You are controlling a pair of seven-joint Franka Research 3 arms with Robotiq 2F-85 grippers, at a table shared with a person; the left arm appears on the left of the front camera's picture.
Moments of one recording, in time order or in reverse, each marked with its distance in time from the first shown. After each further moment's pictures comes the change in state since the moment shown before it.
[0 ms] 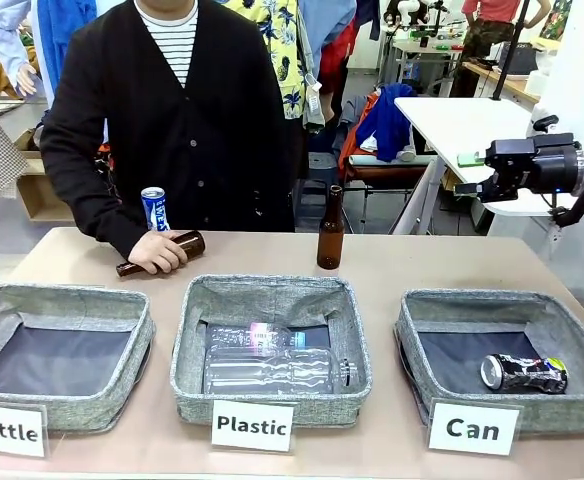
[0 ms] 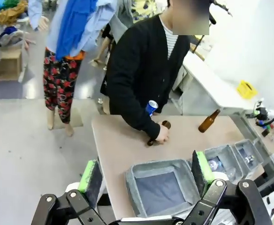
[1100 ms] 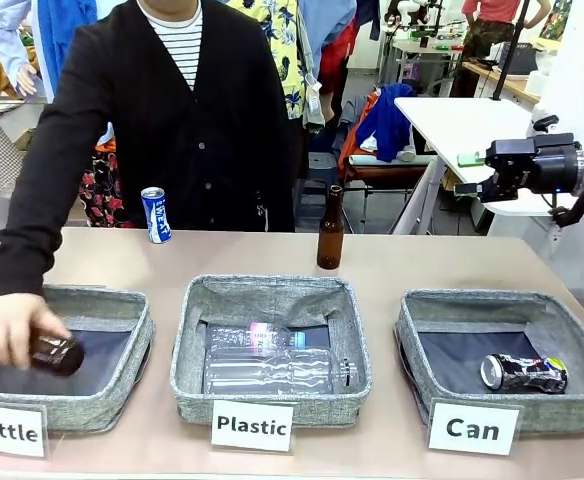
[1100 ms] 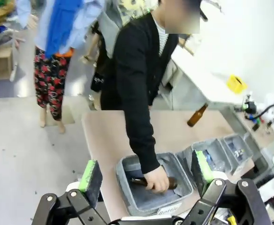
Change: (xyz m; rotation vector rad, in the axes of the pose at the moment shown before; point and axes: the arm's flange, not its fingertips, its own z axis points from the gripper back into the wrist) left arm -0.009 -0.011 0.036 -0.040 -0.004 0.017; right arm 0.000 0.000 0.000 0.000 0.000 0.000
